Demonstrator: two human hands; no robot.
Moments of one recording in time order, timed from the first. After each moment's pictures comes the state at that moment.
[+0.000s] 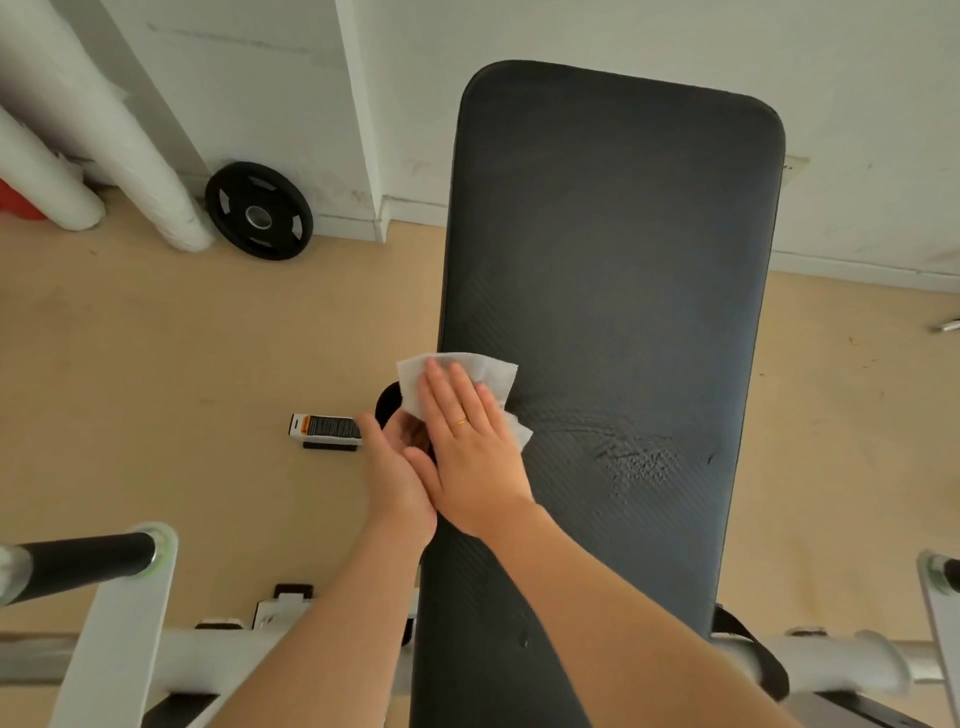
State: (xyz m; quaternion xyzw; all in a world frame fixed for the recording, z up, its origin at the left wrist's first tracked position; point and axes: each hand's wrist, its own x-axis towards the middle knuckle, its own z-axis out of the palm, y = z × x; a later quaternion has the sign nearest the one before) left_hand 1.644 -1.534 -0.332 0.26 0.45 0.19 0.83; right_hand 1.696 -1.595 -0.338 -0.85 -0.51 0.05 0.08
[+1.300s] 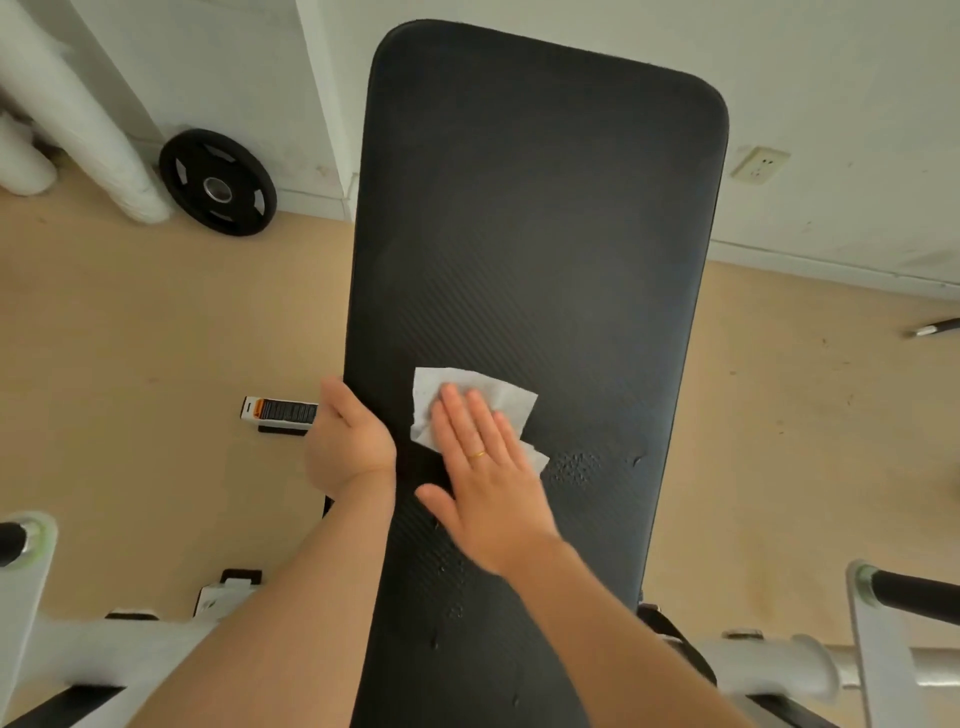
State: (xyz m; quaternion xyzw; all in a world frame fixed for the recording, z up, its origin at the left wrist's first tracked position) left_hand 1.697 -1.565 -0.339 0.57 0.70 0.19 0.39; right_hand 1.745 -1.685 -0.346 -0.84 -0.54 0.05 0.03
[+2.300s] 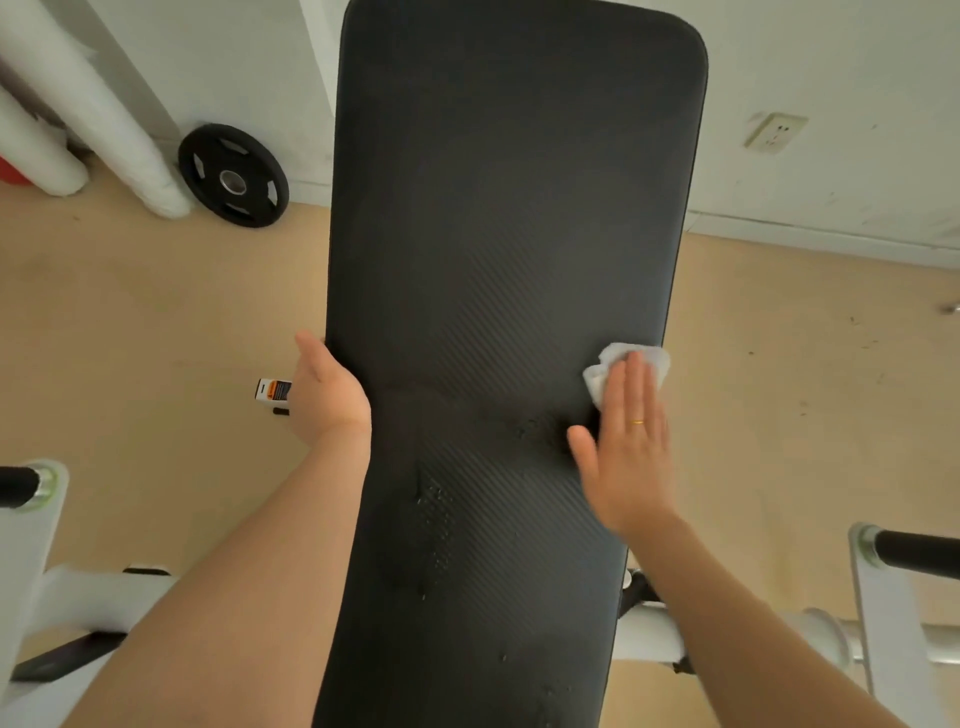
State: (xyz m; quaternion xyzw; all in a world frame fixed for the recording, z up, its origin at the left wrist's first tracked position) left_hand 1.693 -1.566 -0.343 0.54 0.69 0.21 0.43; right_hand 1.807 -1.788 -0.357 -0.93 -0.35 0.03 0.09
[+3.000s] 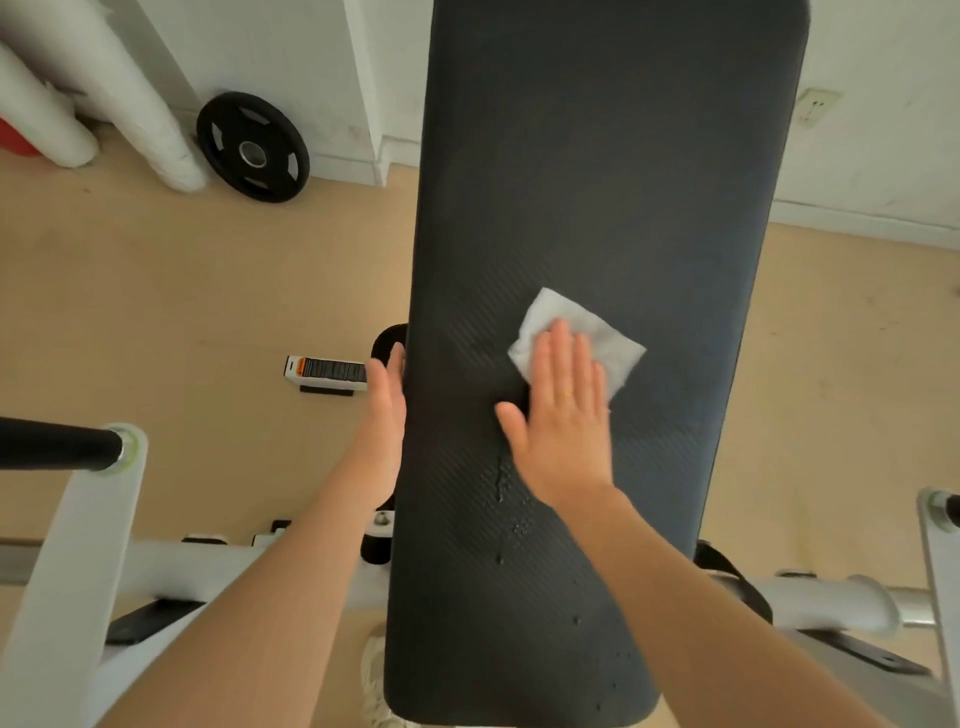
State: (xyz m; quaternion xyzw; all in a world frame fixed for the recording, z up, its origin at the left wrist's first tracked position) left_hand 1.620 -1.563 -0.368 0.47 0.41 0.06 0.78; right_hand 1.714 -1.696 -0.360 -0.92 -0.39 0.04 0.06
